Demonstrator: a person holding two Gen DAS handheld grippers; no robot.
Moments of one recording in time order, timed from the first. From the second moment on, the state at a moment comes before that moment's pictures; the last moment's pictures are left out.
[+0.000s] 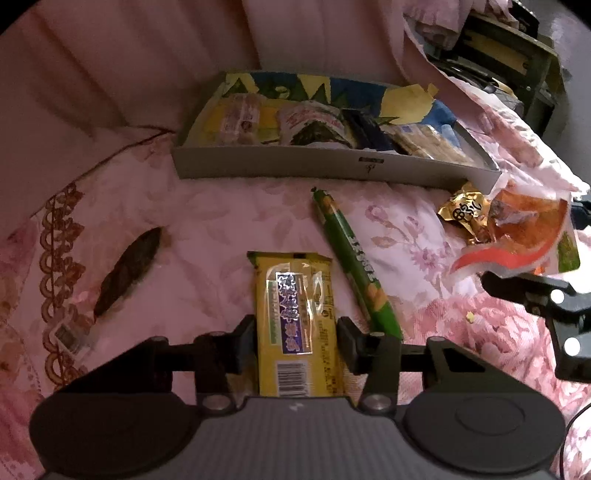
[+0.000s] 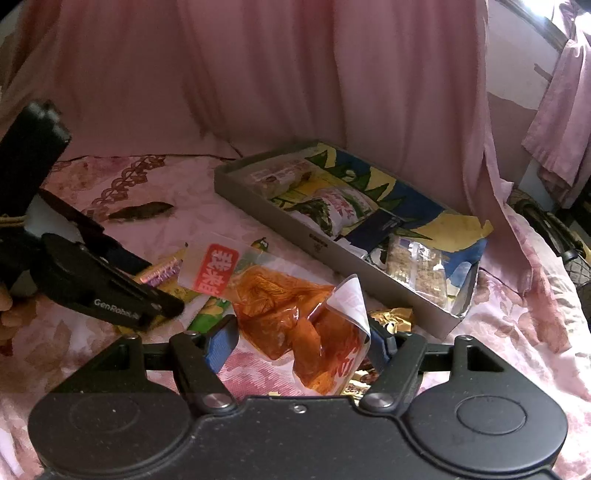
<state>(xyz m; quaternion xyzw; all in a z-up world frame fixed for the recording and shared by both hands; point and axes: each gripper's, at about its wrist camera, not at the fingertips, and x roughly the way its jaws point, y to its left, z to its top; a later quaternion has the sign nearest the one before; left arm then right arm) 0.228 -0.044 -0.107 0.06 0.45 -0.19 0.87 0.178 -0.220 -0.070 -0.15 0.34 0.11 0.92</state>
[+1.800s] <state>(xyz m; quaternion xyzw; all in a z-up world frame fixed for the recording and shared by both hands) 0.383 -0.175 -0.085 -0.04 0.36 -0.15 0.92 0.321 -0.345 -0.111 0.04 0.27 -0.05 0.96</state>
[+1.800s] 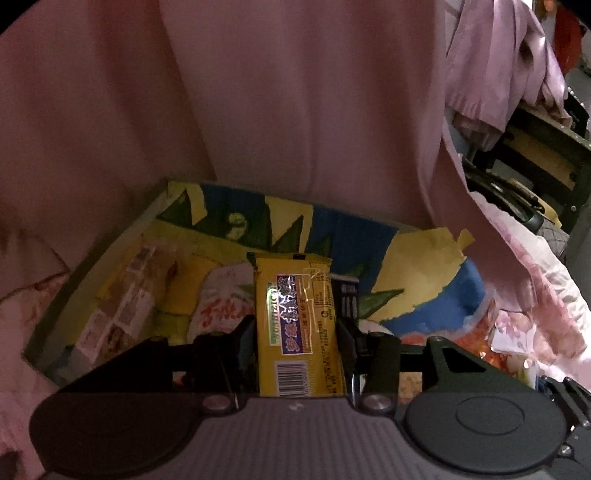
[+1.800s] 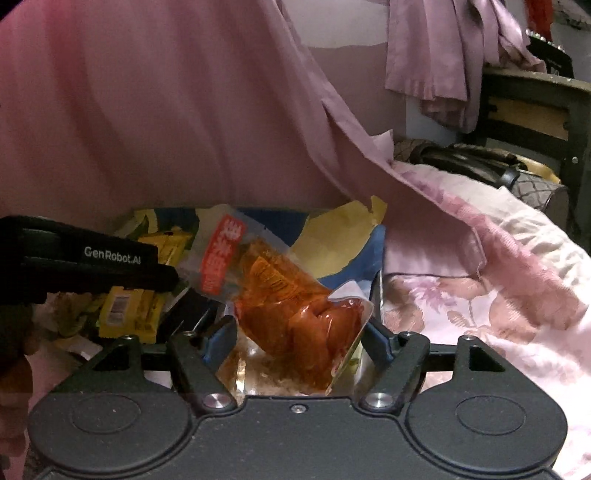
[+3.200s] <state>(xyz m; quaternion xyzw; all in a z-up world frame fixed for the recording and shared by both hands) 0.147 -0.014 0.025 -0.10 0.23 -0.07 0.97 0.071 -0.277 0.029 0.01 0.07 -0.02 1.00</state>
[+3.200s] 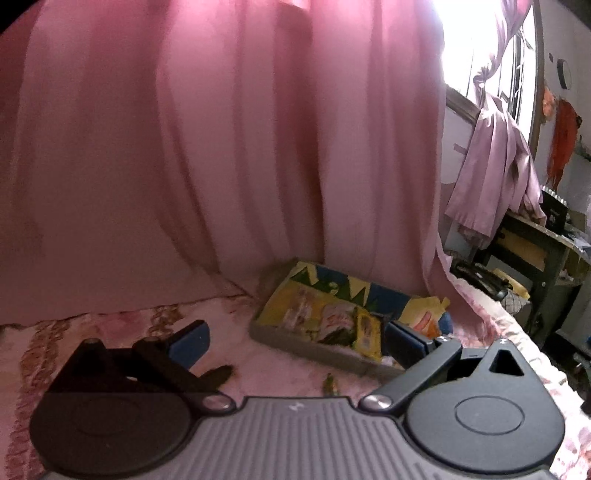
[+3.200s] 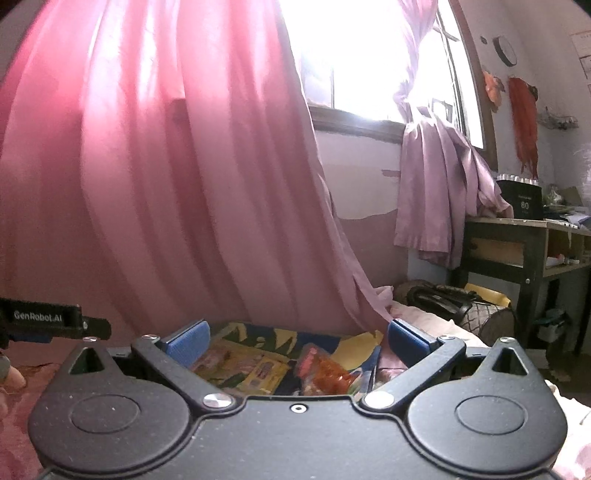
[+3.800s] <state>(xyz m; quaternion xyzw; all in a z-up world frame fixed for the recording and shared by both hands) 0.069 0.010 -0.001 -0.03 0.25 -0.05 0.97 0.009 -0.244 0.013 0.06 0.13 -0.01 0.99</state>
